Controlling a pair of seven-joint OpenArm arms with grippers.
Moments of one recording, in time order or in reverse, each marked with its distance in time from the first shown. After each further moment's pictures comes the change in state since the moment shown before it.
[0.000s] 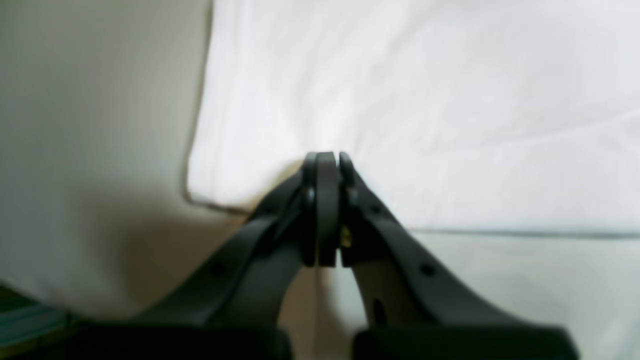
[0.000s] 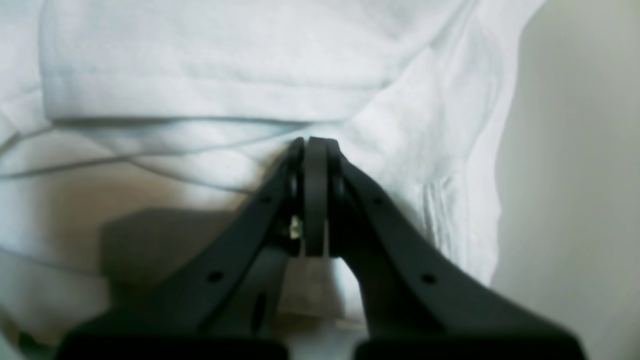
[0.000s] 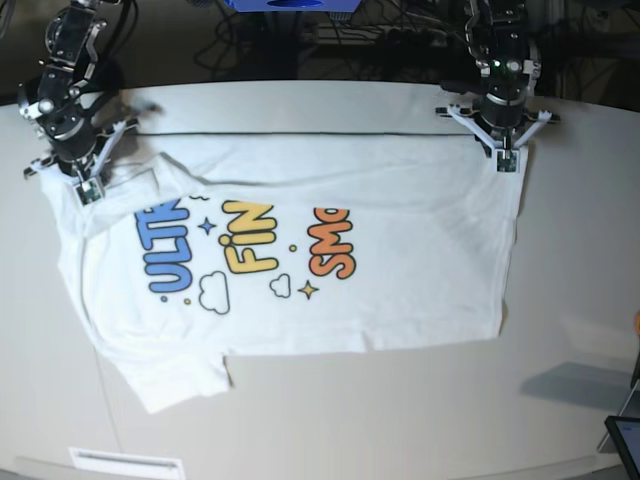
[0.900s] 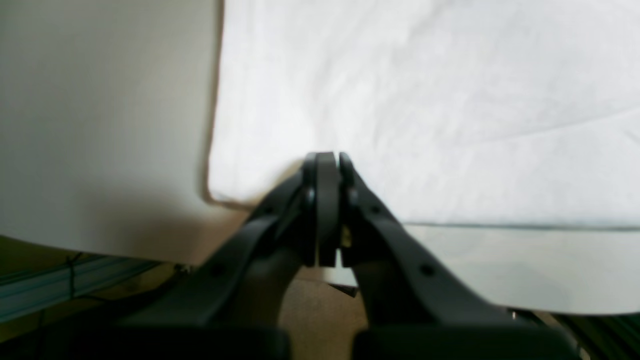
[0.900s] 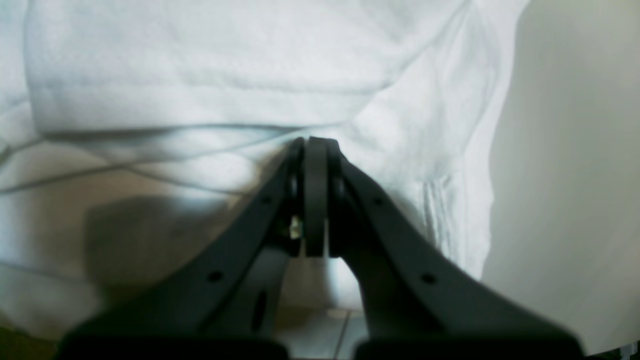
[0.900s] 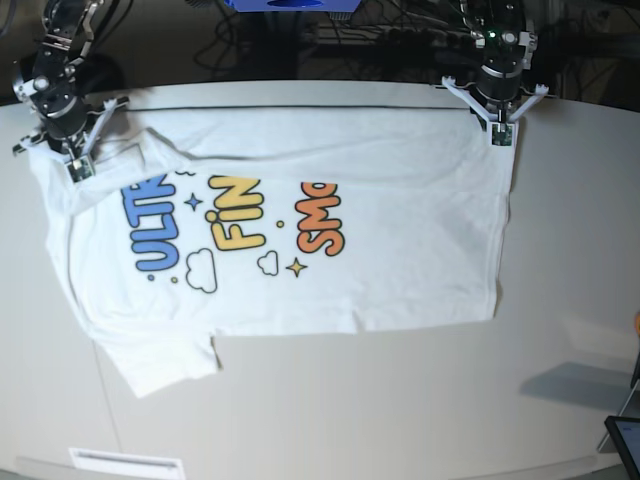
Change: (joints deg) left arm 6.4 1.4 0.2 4.5 0.2 0.0 0.4; right arm -5.4 -0.2 1.3 3.9 -0.5 -0.5 -1.3
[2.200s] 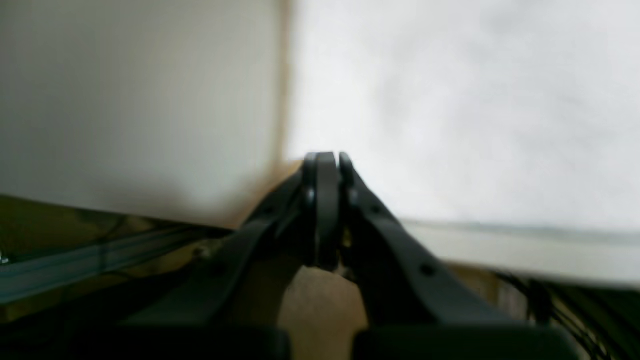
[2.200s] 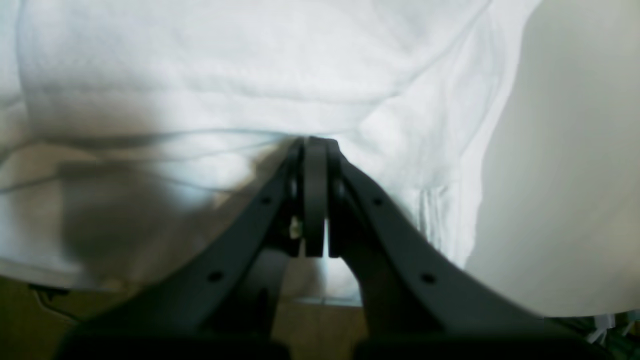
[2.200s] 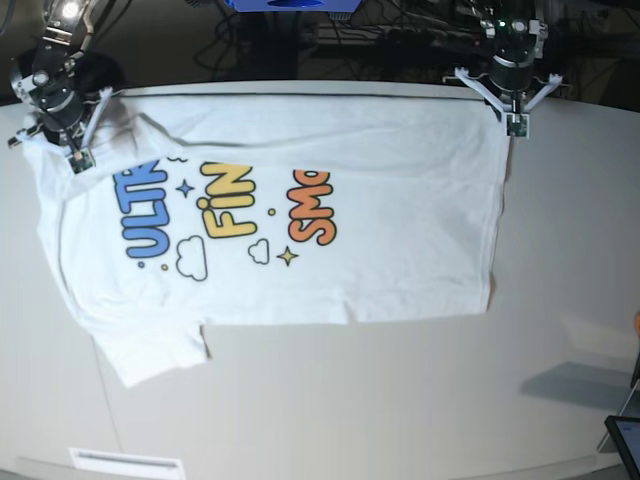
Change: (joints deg) left arm 2.1 0.0 -3.9 2.7 0.0 0.0 0.3; right arm -1.1 -0.2 0.0 5.0 -1.7 1.2 -7.2
